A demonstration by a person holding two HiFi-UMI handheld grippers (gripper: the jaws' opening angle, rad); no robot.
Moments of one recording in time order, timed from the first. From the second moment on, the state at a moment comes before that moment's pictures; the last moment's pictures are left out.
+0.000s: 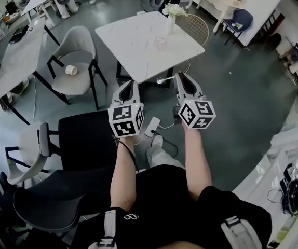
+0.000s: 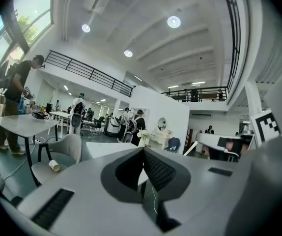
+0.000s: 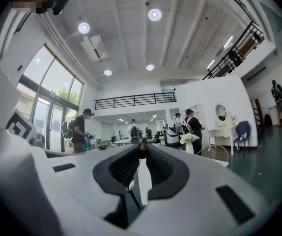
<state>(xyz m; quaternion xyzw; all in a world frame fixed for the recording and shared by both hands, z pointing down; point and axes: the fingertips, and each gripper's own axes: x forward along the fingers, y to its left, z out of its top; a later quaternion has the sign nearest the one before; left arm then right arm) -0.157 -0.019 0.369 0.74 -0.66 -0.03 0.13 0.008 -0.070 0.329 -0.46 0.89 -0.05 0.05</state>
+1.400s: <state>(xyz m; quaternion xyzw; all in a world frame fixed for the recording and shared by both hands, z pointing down) -0.086 -0.284 0.385 0.74 -0.66 0.00 0.13 0.087 -0.328 0.351 -0.46 0.88 -0.11 0.10</state>
